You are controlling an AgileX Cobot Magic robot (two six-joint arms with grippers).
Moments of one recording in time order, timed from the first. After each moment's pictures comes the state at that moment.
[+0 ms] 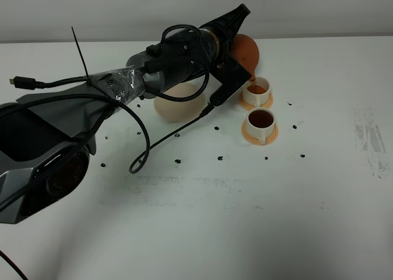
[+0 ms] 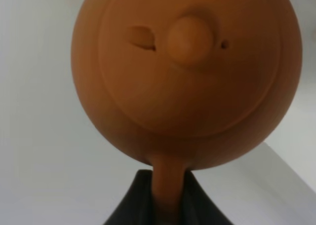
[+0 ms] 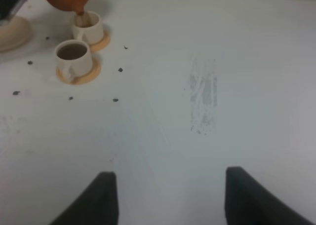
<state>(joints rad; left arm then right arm) -0.62 2.43 -2.00 0.80 0.24 1.29 0.12 -0.01 -0.50 0.10 1.07 -0.10</state>
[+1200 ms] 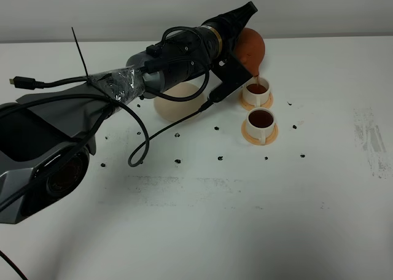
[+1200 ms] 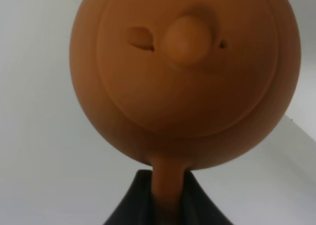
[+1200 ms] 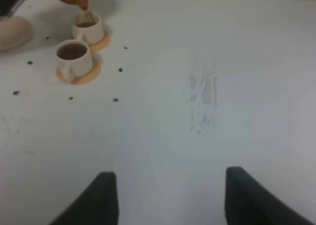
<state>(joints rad) -0.62 2.43 -2.00 0.88 0.17 1.30 0.12 -0.01 -0.50 0.10 1.07 -0.10</state>
